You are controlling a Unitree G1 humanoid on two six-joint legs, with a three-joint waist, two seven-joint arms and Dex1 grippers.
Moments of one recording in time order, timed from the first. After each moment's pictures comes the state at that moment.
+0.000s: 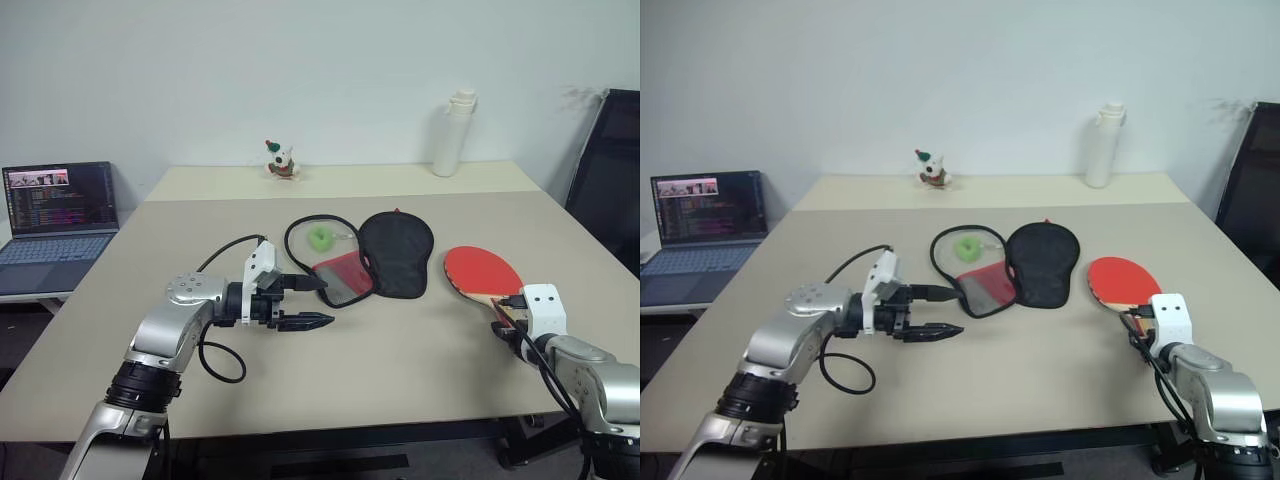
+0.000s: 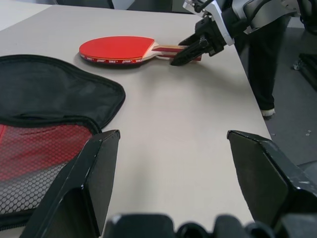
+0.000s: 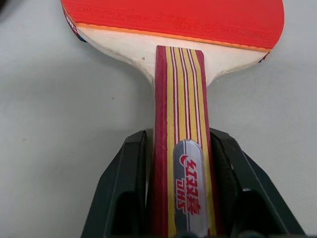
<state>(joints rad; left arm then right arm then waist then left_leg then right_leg) -0.59 0.63 -0.09 0.09 -0.41 0.36 -1.28 -0.29 -0.49 -0.26 -0.21 0.26 1.09 0.22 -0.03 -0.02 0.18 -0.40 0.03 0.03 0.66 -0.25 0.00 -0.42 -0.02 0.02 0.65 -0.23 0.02</state>
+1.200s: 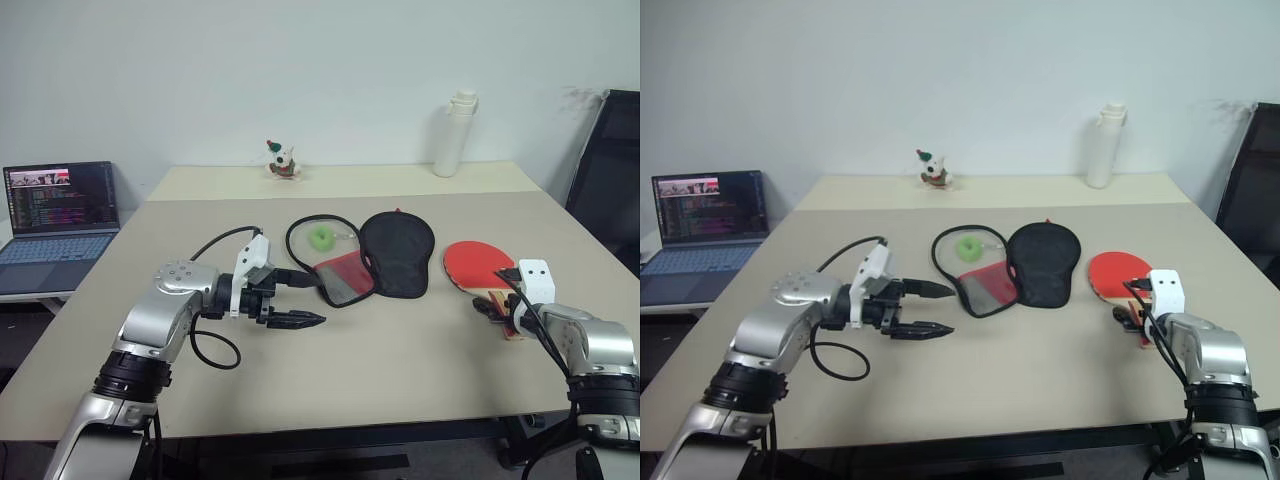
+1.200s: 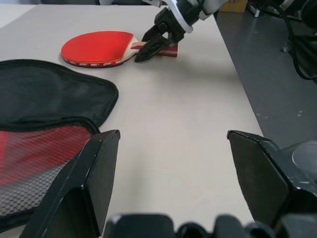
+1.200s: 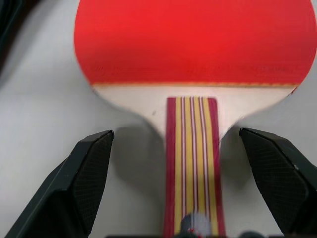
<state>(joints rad) -0.64 0.68 -0.09 0.11 -0.40 0.34 -1.37 -0.54 -0.54 -0.23 0.22 0.25 0.92 0.32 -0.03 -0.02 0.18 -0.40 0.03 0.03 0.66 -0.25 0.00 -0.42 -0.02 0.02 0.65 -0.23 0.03</state>
